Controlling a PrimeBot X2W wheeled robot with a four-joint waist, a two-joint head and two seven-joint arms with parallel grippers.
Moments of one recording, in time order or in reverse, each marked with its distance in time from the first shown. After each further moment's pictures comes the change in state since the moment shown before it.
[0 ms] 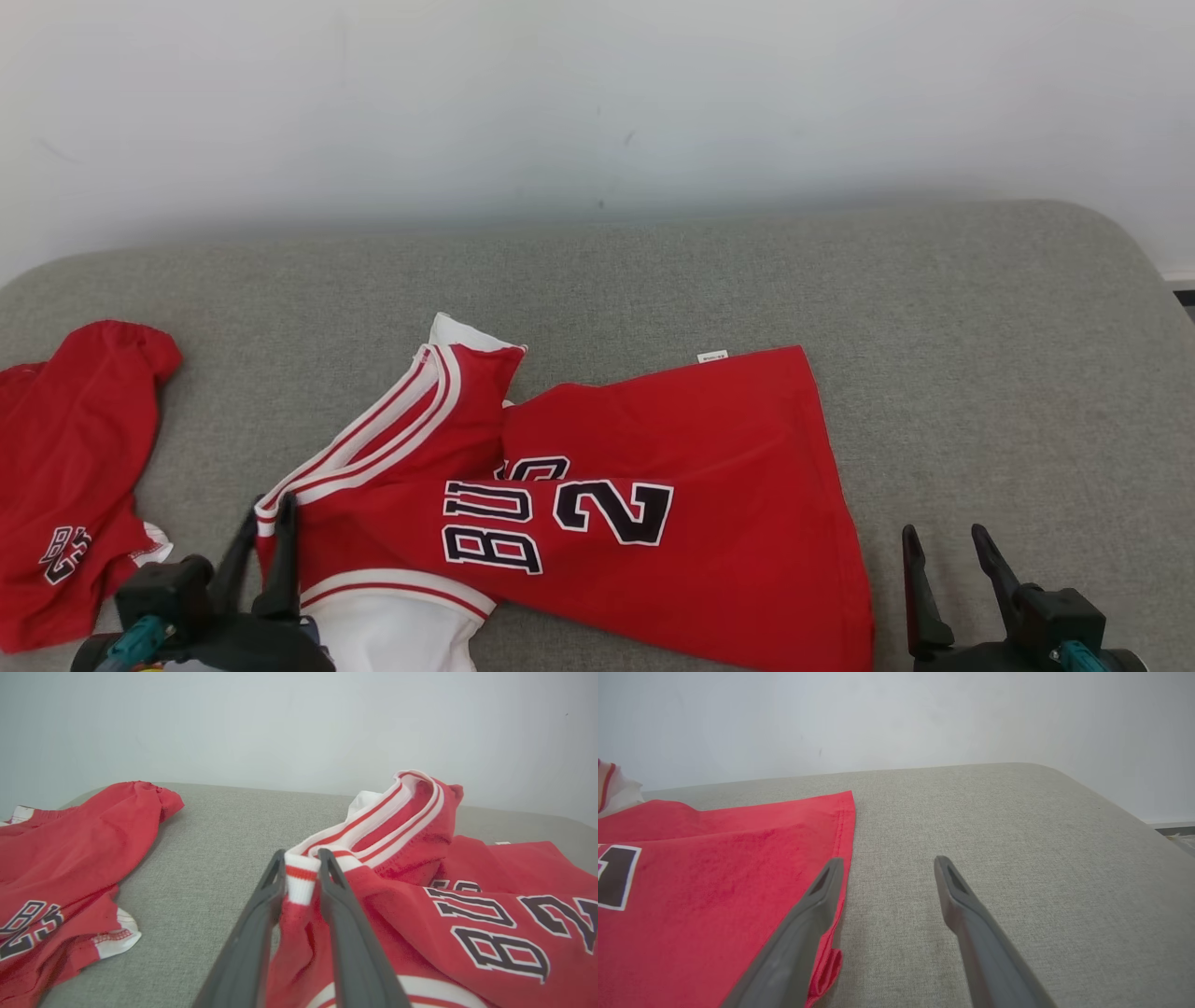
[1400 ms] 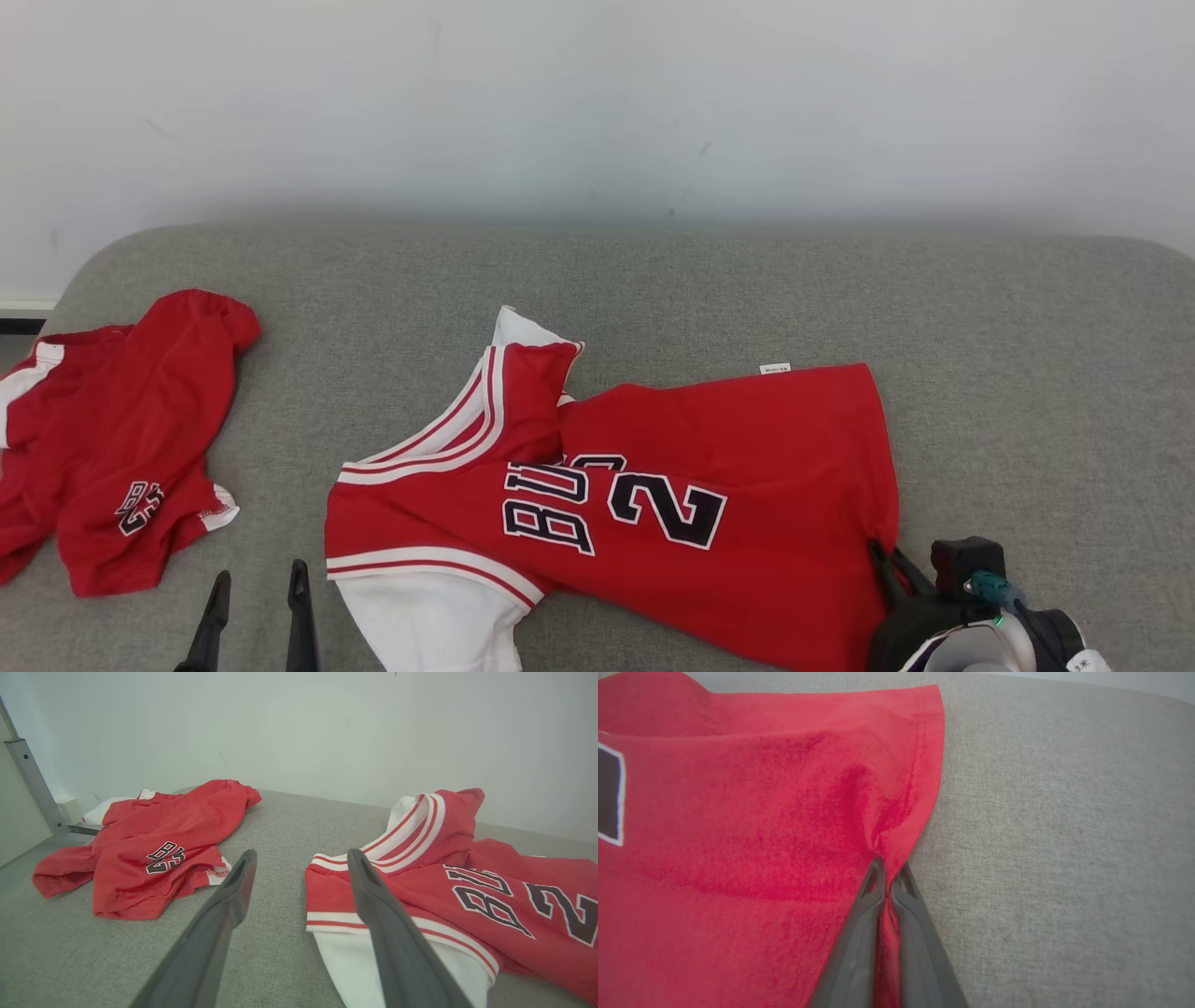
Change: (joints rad) left arm 0.258 -0.286 0.380 -0.214 0.385 -0.126 0.000; right arm -0.306 -0.068 0.162 0.582 0.033 0.000 0.018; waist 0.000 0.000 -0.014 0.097
